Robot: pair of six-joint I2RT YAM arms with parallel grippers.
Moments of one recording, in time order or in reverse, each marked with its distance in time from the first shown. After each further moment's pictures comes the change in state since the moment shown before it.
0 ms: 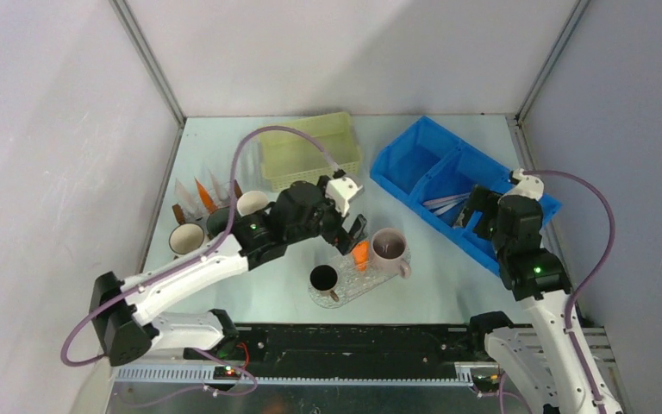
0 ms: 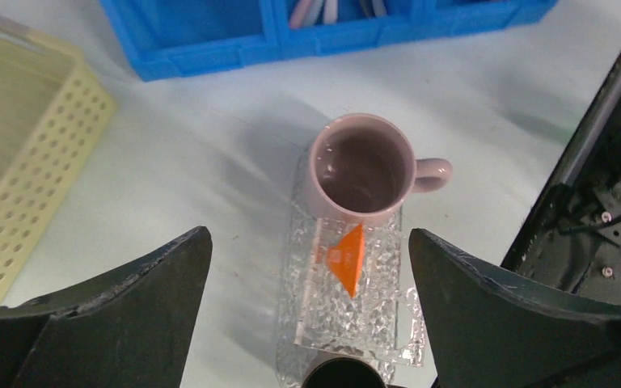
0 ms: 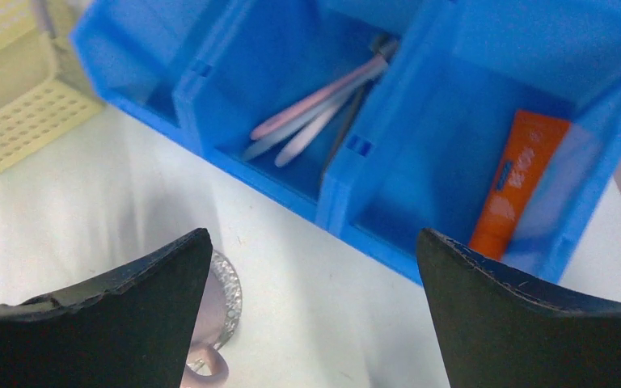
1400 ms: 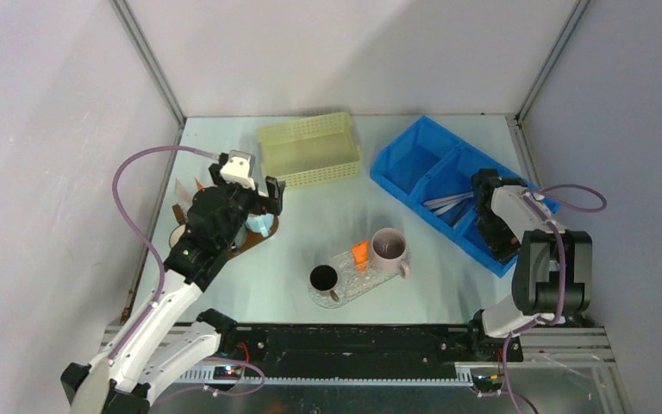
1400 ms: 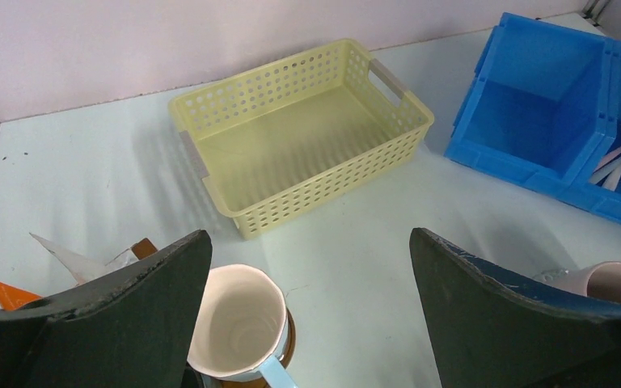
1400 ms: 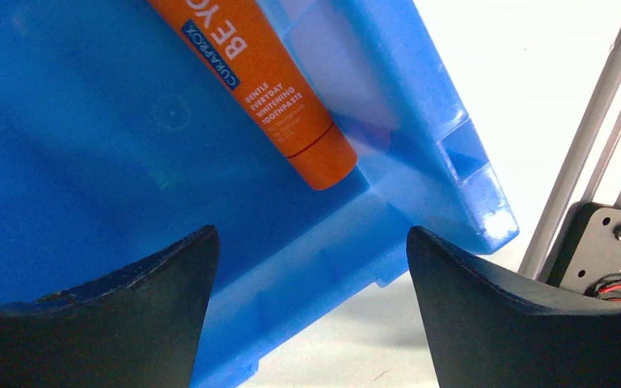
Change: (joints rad) left arm 0.502 -0.433 -0.270 0.182 -0.176 -0.020; right arm -0.224 0.864 0.195 -0.439 0.335 0.931
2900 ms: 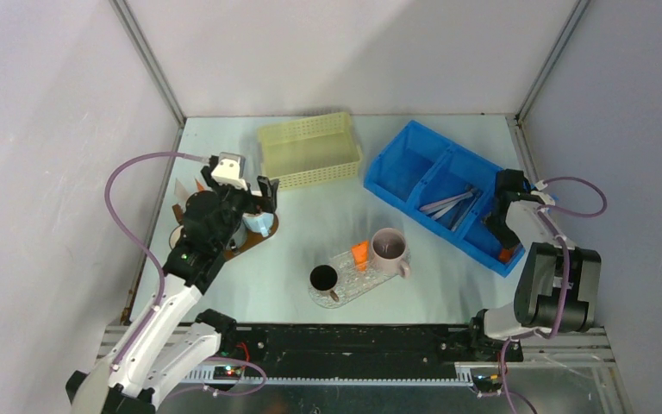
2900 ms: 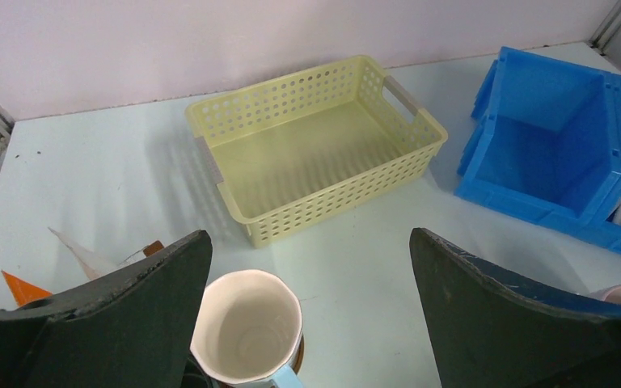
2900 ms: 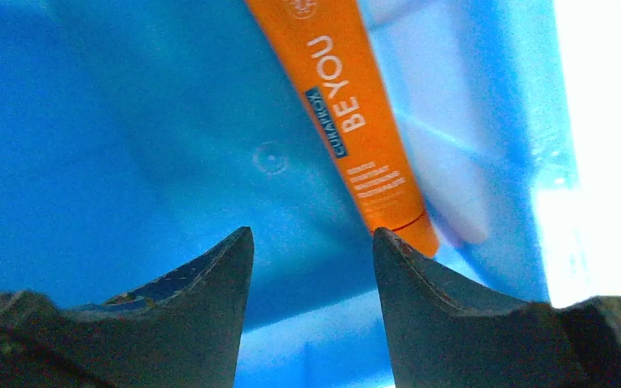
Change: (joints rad) left arm 0.071 -0.028 -0.053 0.074 0.034 -0.019; right arm -0.148 -0.093 -0.134 0.439 -0.211 -0.476
